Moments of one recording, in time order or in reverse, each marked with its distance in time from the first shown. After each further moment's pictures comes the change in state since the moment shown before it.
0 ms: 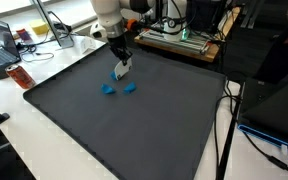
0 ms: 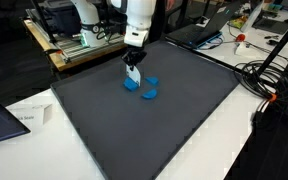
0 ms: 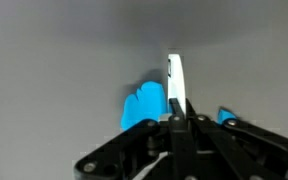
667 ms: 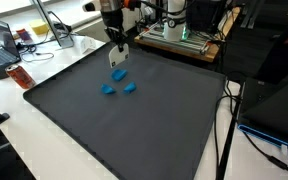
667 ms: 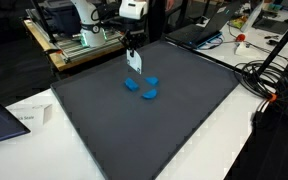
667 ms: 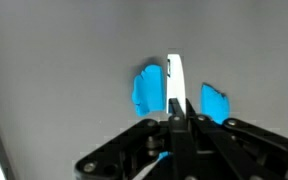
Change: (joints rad) arm -0.009 -0.184 0.005 -0.018 0.015 -0.095 0.005
